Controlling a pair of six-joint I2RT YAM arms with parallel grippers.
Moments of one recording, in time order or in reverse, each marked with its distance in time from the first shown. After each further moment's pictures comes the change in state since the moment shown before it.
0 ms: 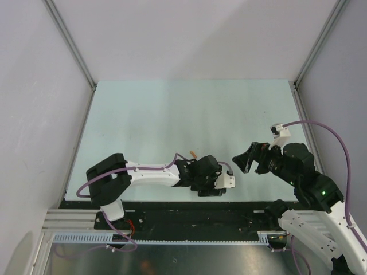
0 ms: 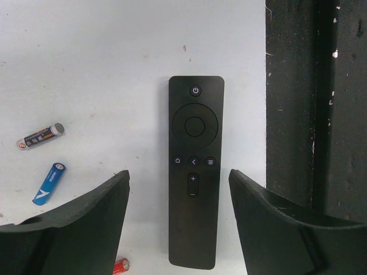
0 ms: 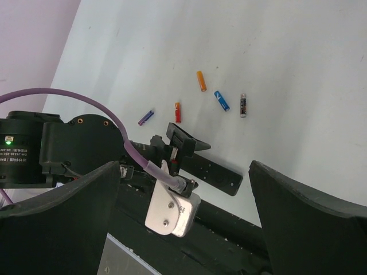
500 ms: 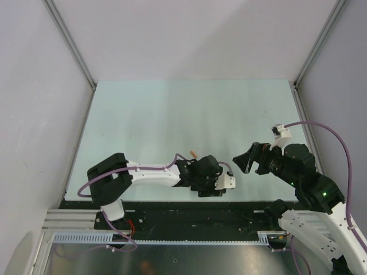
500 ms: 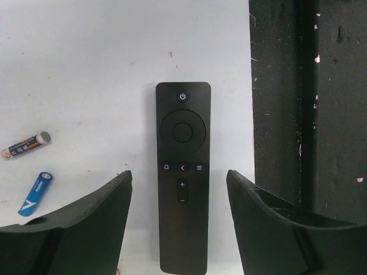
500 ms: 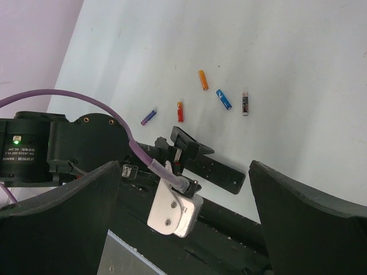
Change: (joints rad) left arm 0.003 0.005 0.000 0.005 0.040 -0.010; right arm 0.000 -0.009 0.000 -0.009 0.000 0.019
